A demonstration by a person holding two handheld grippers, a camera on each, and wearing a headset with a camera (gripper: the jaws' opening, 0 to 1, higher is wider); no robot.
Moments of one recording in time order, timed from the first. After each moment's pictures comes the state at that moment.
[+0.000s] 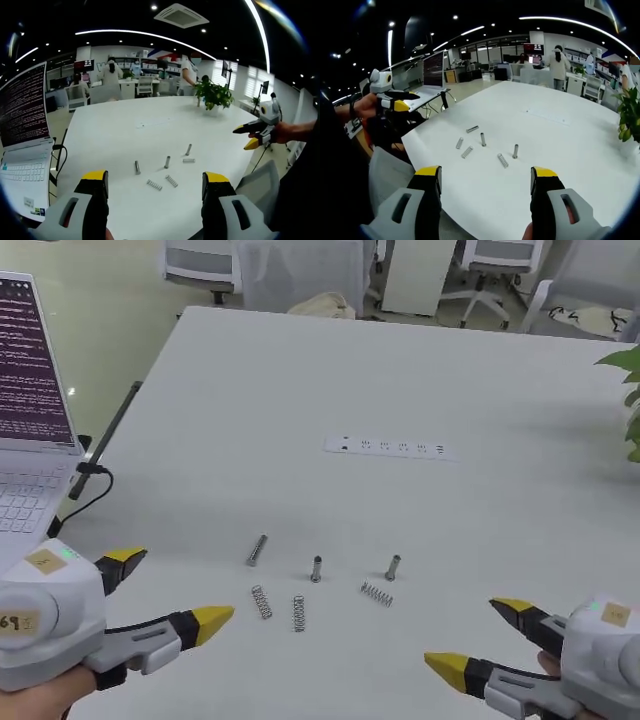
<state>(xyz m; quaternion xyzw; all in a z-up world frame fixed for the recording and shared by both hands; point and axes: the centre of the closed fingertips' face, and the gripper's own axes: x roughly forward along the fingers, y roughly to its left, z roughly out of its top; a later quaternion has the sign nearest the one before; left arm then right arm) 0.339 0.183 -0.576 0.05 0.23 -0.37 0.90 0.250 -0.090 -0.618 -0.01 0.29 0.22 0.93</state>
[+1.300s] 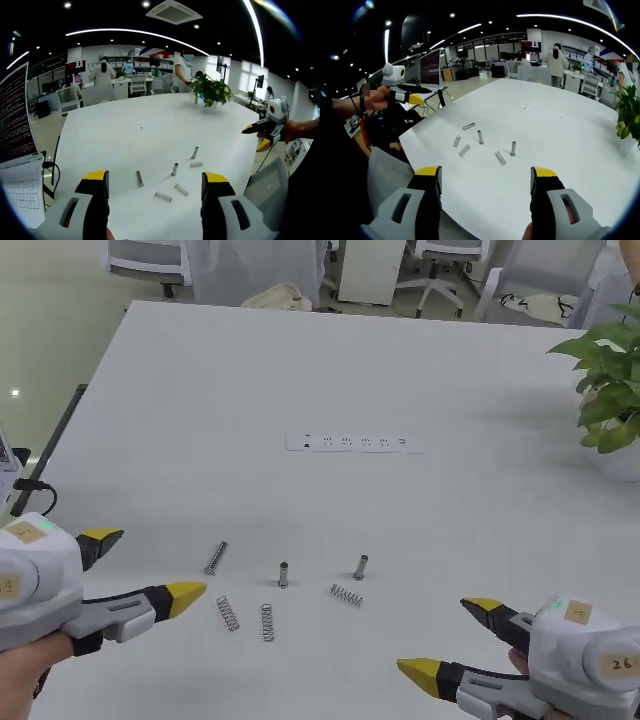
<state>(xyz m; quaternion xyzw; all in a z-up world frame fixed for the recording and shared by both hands) 0.401 0.162 -0.588 0.07 0.23 -0.40 0.89 0.251 -0.095 -0.622 -0.01 0.30 0.21 0.93</state>
